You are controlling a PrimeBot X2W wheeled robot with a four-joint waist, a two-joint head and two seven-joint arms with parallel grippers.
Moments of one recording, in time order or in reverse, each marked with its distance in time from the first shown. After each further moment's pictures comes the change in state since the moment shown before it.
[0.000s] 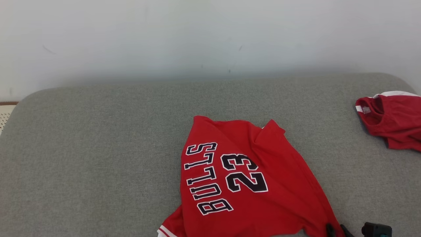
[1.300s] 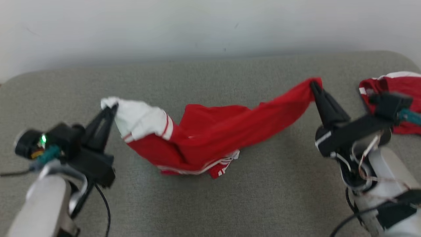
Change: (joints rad) left arm -0.465 0.236 0.065 -0.330 -0.032 -0.001 0.171; right arm -0.412 -0.130 0.207 -0.404 0.415 0.000 0.096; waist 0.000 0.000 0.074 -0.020
